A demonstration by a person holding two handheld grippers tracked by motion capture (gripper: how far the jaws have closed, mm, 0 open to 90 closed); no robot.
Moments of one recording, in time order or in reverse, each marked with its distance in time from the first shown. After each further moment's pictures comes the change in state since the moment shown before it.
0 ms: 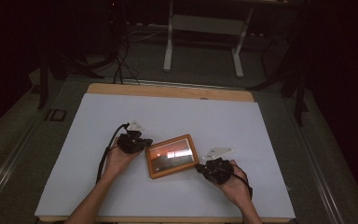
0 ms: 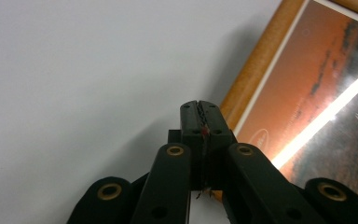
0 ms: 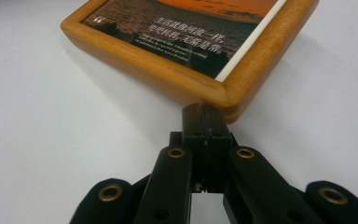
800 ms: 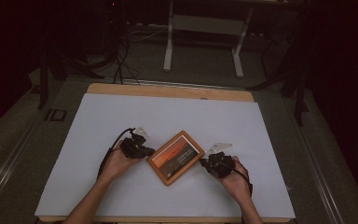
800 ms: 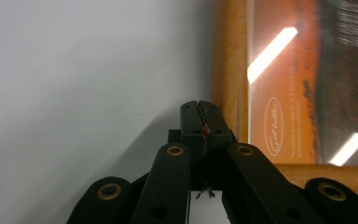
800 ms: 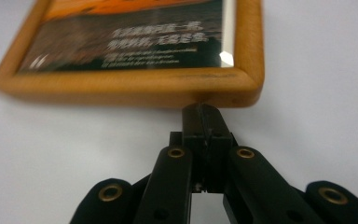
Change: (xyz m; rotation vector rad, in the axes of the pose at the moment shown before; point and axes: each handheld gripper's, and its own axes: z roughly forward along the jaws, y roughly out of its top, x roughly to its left) left arm -0.013 -0.007 0.009 0.147 -0.131 0.065; right arm -0.021 -0.001 0.009 0.019 -0.102 0.050
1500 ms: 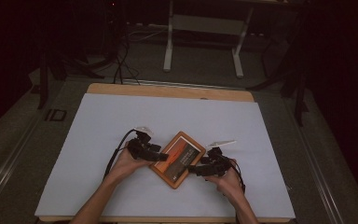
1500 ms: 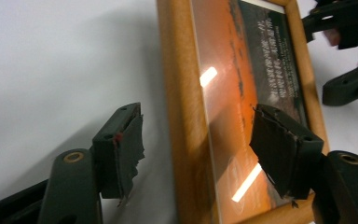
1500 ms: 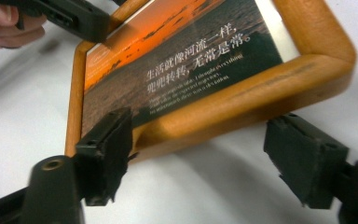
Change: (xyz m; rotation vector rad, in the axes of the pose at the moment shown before) left arm -0.002 0.014 0.014 -0.115 -0.196 -0.141; right arm -0.004 0.001 0.017 -0.009 0.231 0.310
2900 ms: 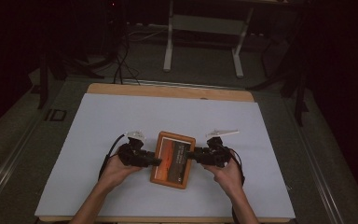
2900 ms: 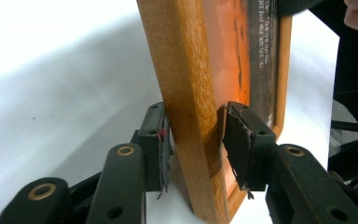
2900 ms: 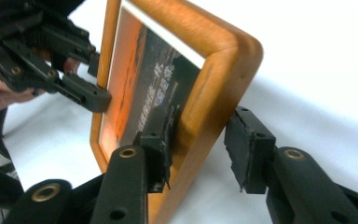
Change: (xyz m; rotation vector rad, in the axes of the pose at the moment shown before) left arm -0.033 -0.015 -0.039 -0.001 0.015 0.056; right arm 0.022 0.036 -0.026 -0.112 0.021 -0.038
